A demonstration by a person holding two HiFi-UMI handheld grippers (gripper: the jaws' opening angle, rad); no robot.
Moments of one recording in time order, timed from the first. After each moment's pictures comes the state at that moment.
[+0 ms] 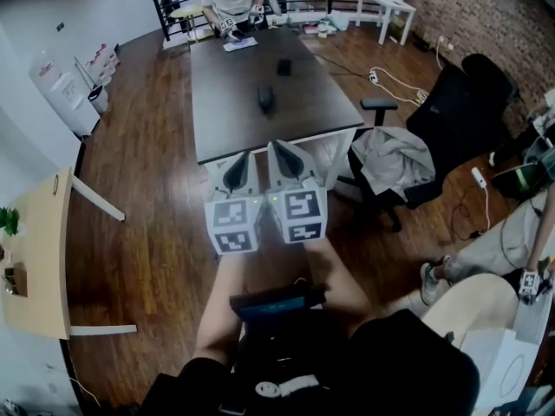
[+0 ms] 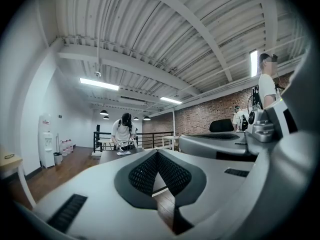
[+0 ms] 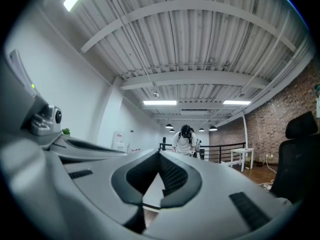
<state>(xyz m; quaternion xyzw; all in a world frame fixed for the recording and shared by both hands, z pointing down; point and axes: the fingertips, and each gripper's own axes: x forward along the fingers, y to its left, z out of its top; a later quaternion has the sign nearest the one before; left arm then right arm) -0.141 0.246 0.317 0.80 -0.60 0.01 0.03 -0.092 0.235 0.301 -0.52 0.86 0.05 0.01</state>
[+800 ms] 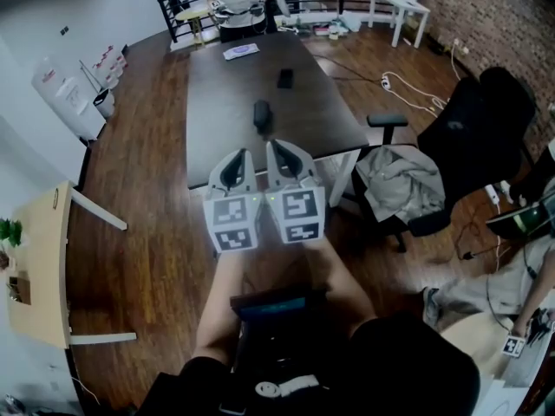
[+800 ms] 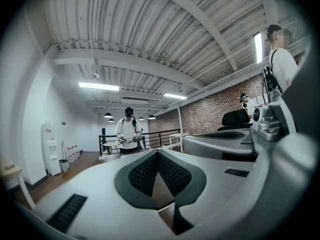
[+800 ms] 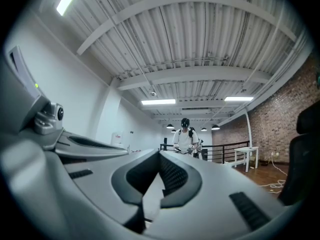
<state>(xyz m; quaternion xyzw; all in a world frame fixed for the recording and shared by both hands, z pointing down) -0.094 0.110 0.315 0.77 -0.63 0.04 0.01 -0.040 0.100 0.304 -0.50 0.87 0.04 0.02</state>
